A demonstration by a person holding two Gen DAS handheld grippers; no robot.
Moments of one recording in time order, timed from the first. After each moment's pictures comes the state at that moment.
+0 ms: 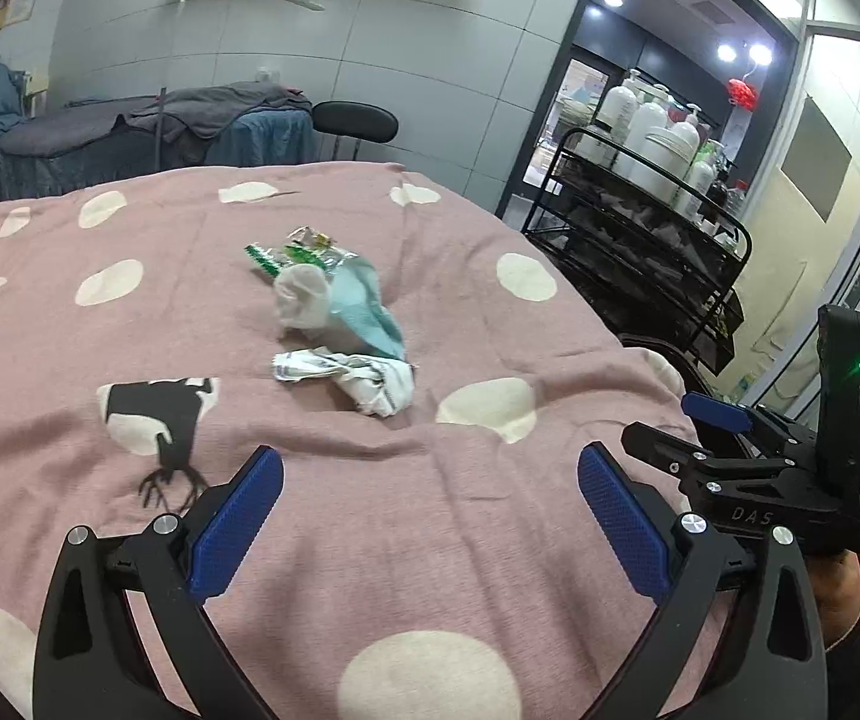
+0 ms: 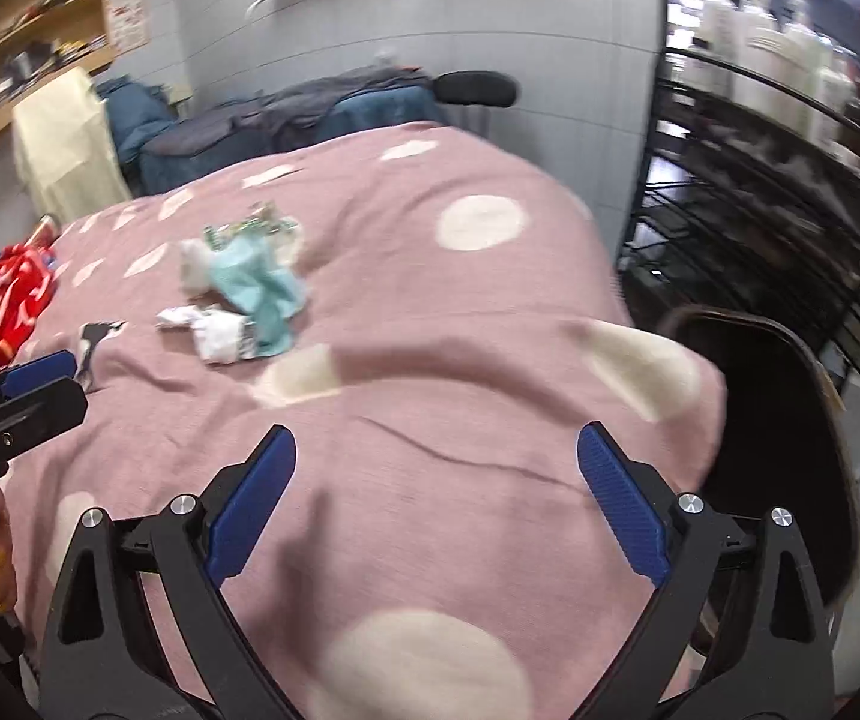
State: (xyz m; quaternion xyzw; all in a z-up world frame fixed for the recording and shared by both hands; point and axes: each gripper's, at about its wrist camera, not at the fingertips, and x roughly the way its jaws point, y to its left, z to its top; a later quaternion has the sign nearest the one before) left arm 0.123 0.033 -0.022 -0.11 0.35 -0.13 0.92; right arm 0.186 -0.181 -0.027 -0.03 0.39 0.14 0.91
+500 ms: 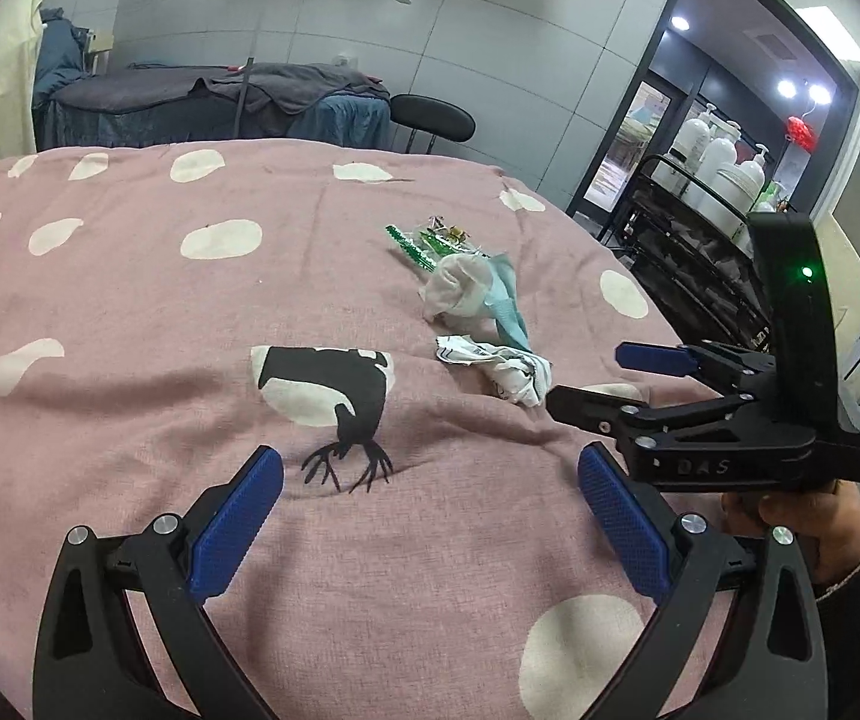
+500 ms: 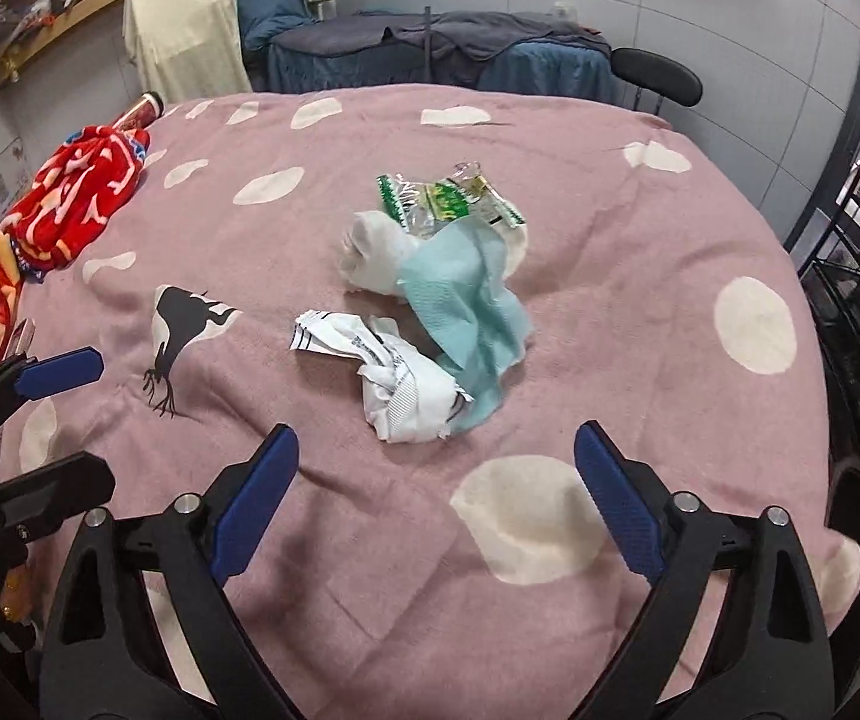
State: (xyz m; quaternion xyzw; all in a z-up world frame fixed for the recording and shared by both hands) left arm 0.117 0.099 -0.037 -0.14 0.36 -0.07 0.92; right arm 0.246 -0.048 -0.034 -0.13 0.44 0.27 0.85
